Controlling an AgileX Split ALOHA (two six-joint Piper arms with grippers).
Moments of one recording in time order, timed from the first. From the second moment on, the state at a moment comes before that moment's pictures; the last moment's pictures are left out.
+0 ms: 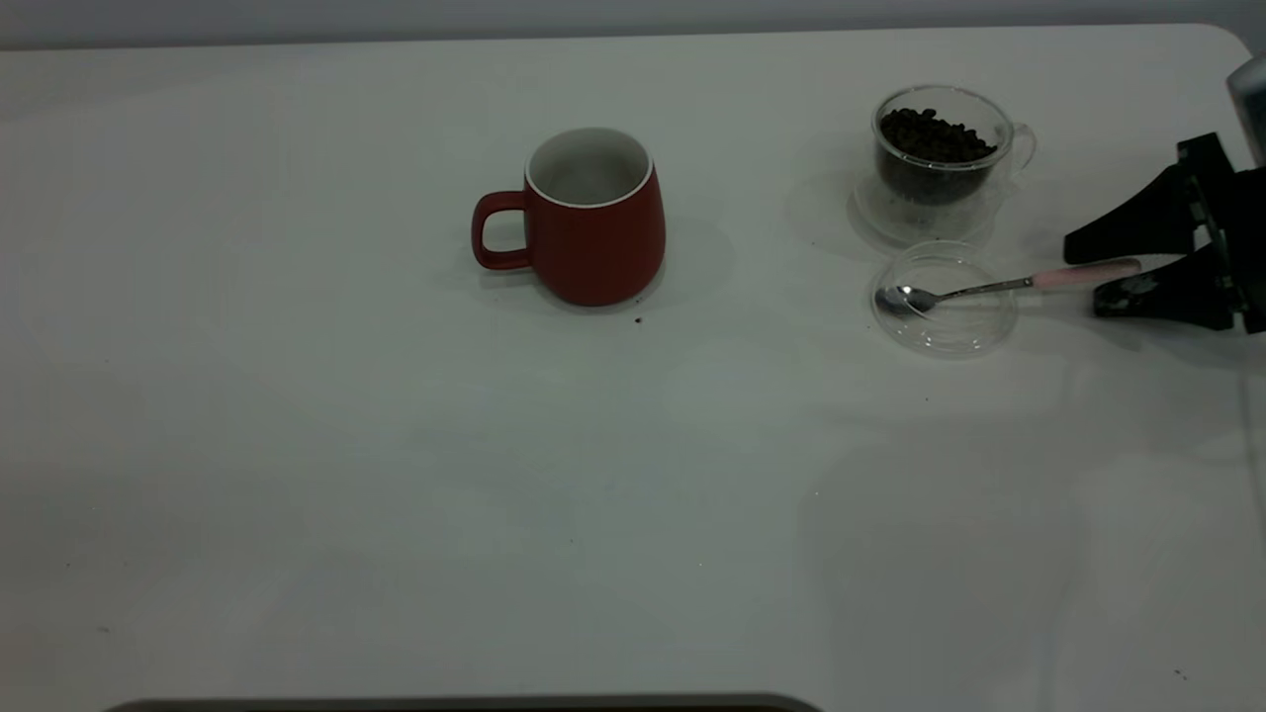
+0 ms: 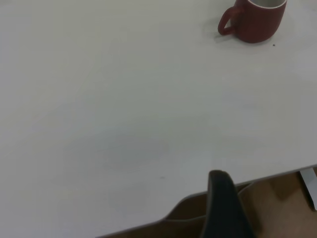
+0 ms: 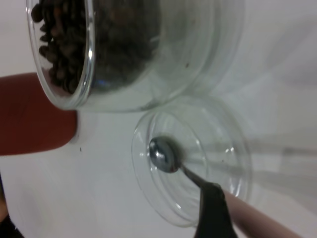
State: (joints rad) left arm -0.13 -0.02 -0.49 -0.11 1.13 0.09; right arm -0.36 2.58 -1.28 1.35 0.92 -1.28
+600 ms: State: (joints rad) left arm -0.13 -0.02 -0.49 -0.11 1.13 0.09; right arm -0.35 2.59 -1.29 1.36 0.93 -1.29
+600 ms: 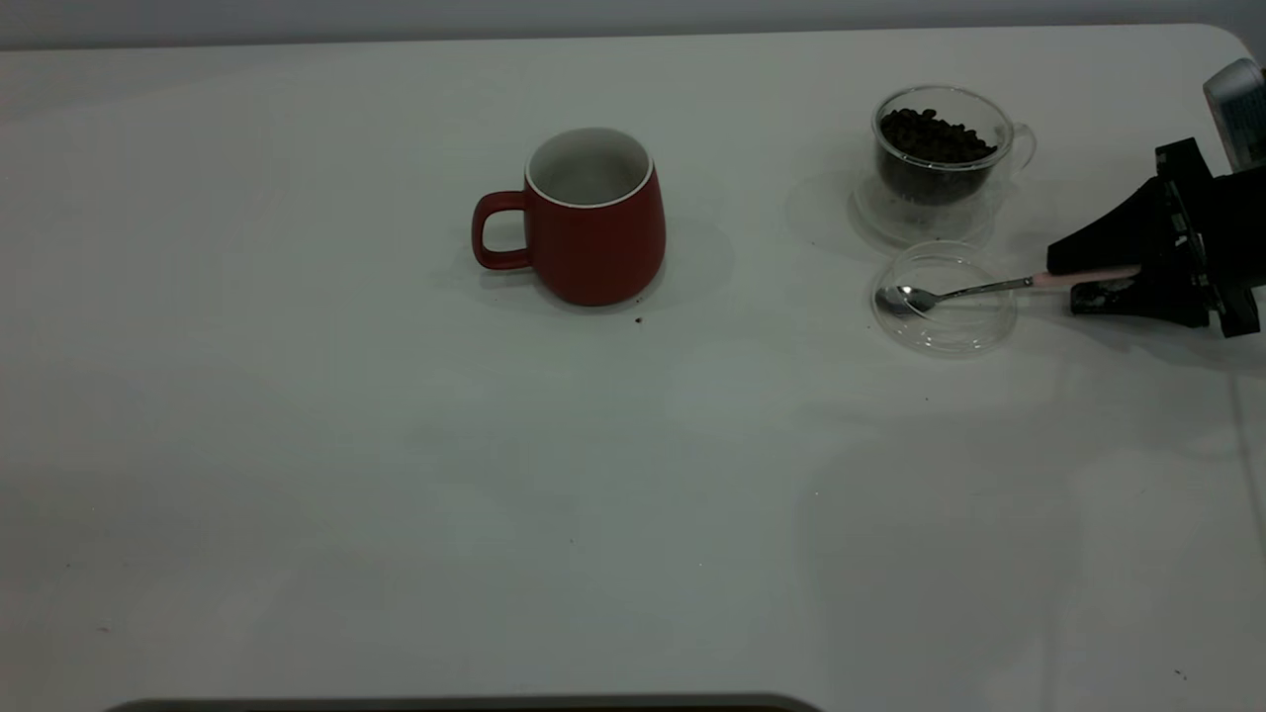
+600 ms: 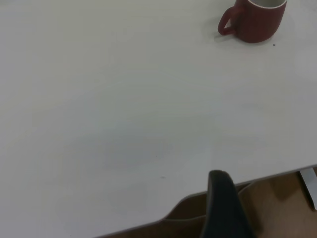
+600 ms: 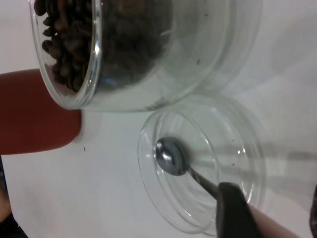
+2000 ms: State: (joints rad) left arm -0.13 -0.02 -0.49 -0.11 1.13 0.09; right arm -0.30 2.24 -1.29 1.38 0.93 -1.29
